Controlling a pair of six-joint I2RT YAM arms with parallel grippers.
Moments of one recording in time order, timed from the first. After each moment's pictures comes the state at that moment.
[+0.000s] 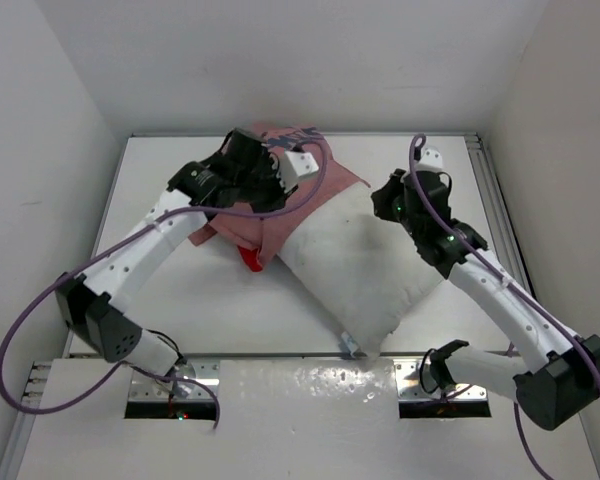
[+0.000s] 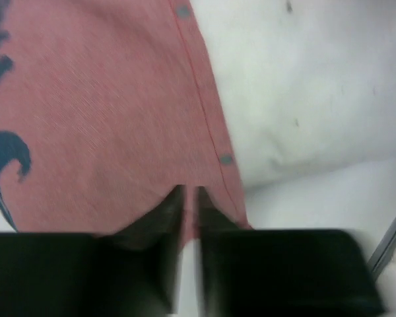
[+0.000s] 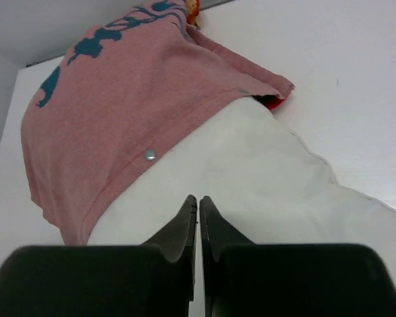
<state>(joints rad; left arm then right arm) -0.58 1.53 1.62 -0.84 0.26 0.55 0.48 1.13 0.94 -0.20 0.27 0.54</state>
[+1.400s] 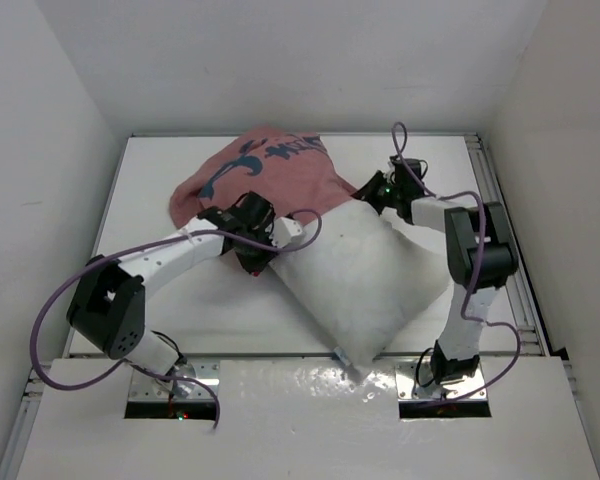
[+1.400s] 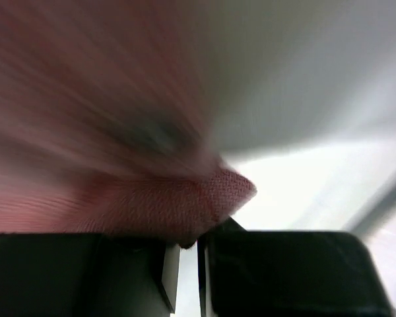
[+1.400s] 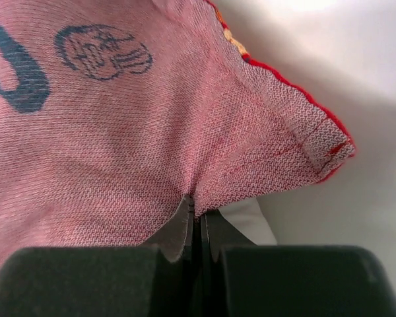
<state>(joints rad) -0.58 1.51 1.04 -0.72 0.16 0.54 0.14 2.00 1.14 0.21 -0.52 0.86</state>
